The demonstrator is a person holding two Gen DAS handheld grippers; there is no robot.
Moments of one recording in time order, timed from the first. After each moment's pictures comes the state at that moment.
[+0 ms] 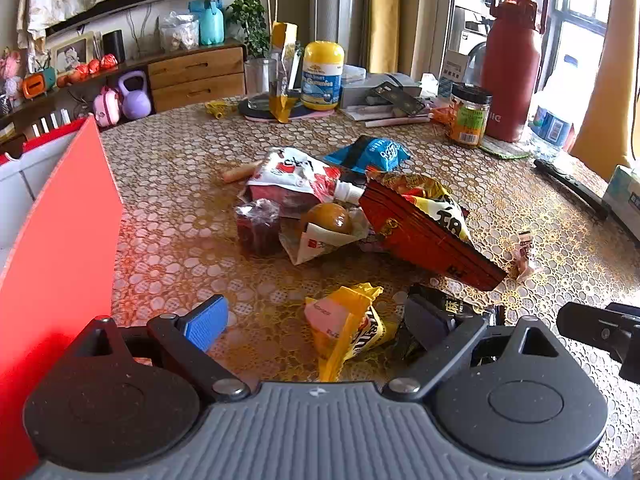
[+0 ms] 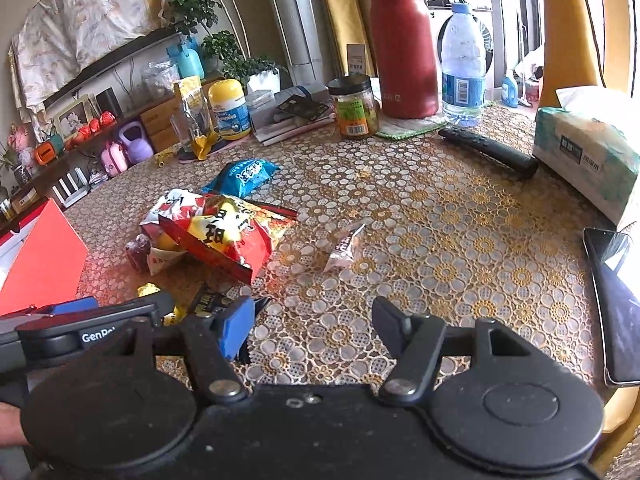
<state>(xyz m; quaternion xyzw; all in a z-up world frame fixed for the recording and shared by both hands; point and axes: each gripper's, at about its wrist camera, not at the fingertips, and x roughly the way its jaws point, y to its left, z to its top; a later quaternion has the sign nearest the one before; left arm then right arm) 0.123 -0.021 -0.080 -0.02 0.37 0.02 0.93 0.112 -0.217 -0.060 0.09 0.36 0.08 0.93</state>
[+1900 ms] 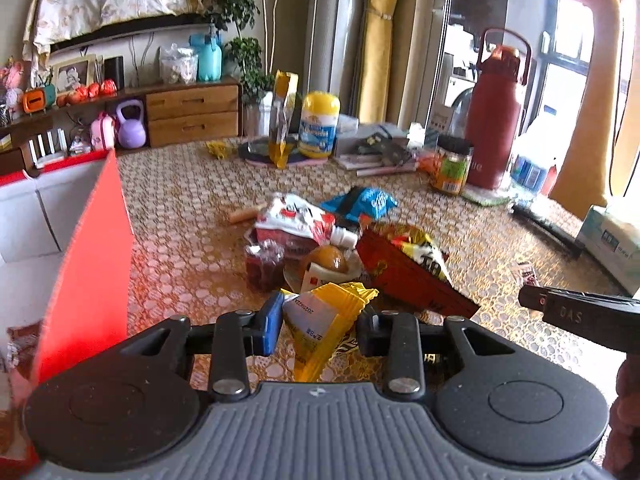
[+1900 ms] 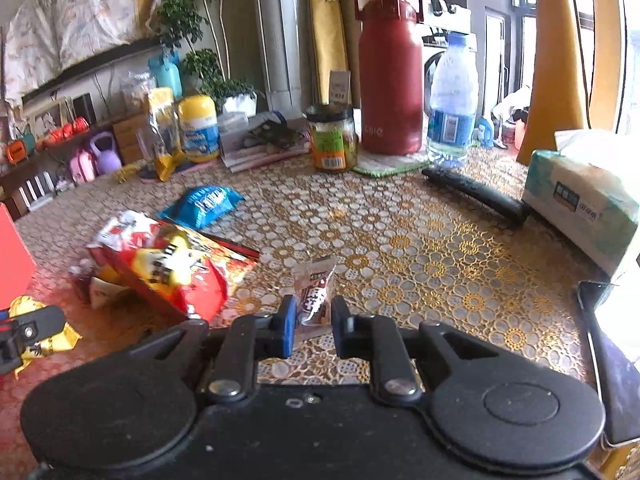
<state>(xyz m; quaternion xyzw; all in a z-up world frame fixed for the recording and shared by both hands) 0.093 -0.005 -0.053 -0.04 0.30 0.01 0.95 0.141 -0.211 -0.070 0.04 0.31 0.03 0.95</state>
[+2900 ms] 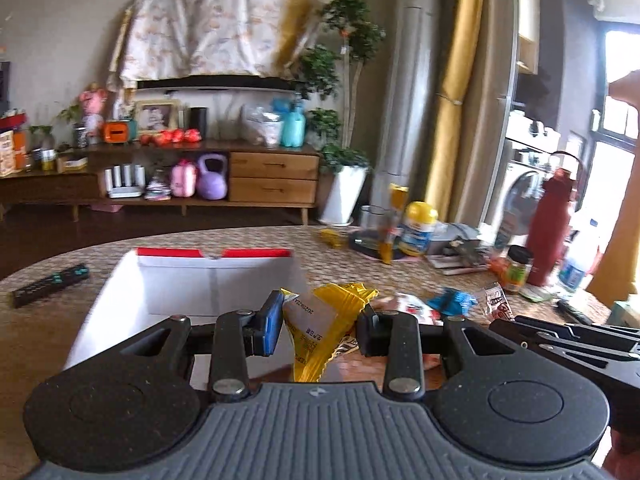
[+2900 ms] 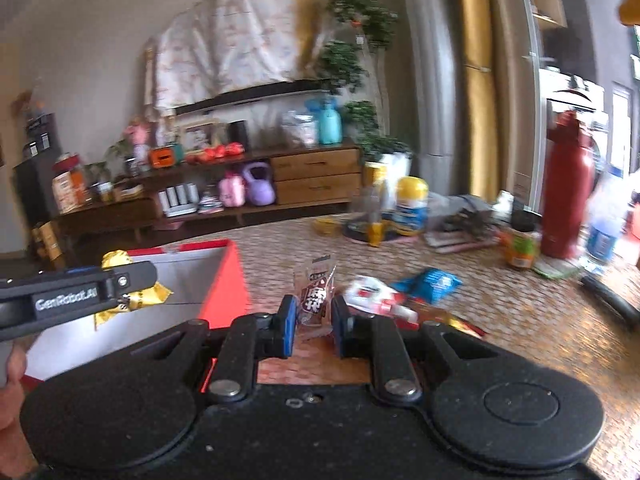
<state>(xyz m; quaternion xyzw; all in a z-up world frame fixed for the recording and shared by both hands) 0.006 0.111 0.041 -0.08 0.21 0.11 0.97 0.074 -0.076 0.027 0.01 0.22 0.24 0.94</state>
